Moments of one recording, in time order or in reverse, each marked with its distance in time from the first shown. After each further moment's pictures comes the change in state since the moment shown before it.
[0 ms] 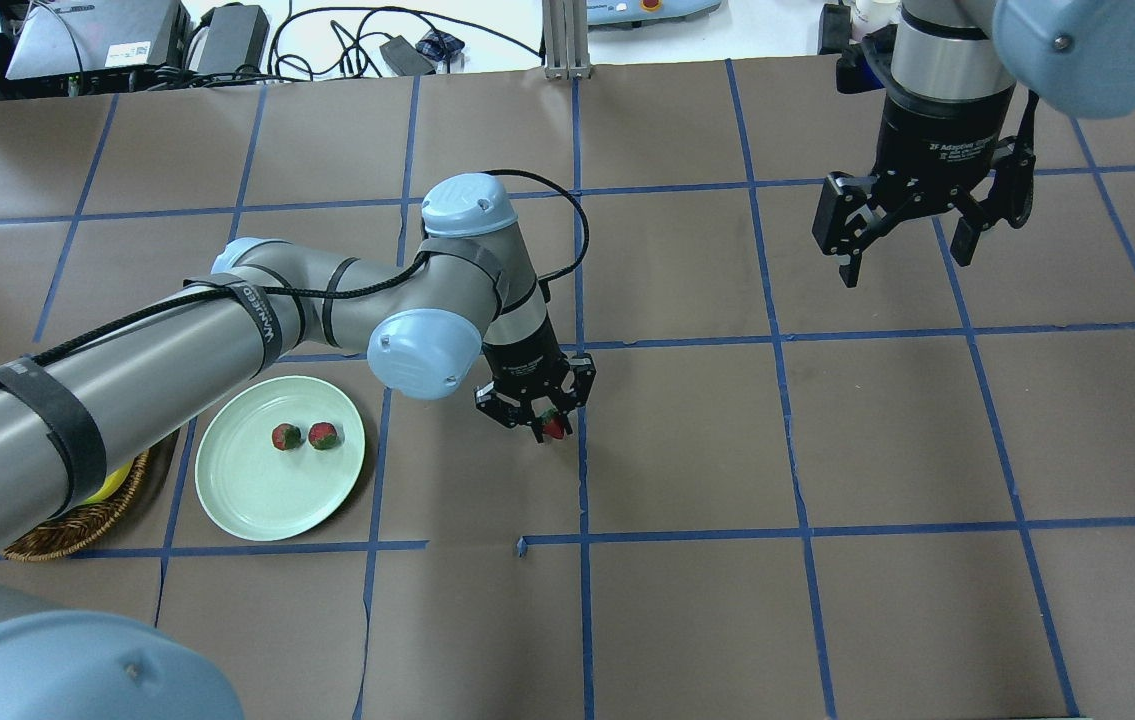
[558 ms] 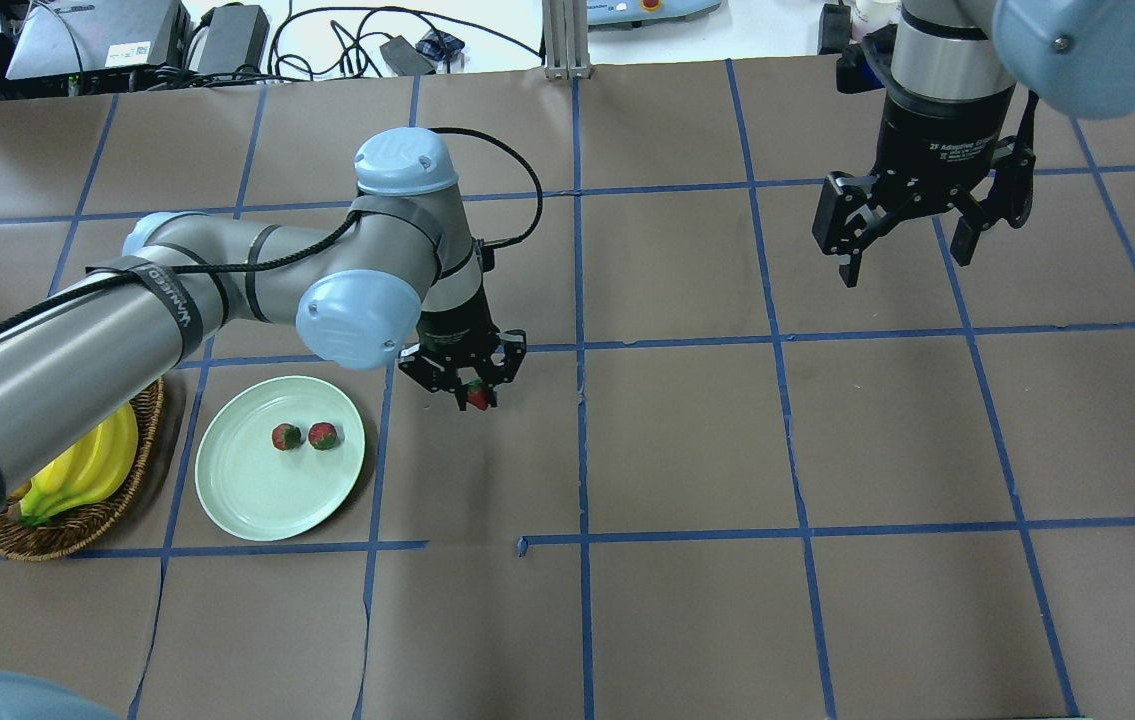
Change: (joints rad) left arm 0.105 0.097 -0.001 -0.109 0.177 0.246; right arm 0.000 0.000 0.000 -0.003 0.001 0.000
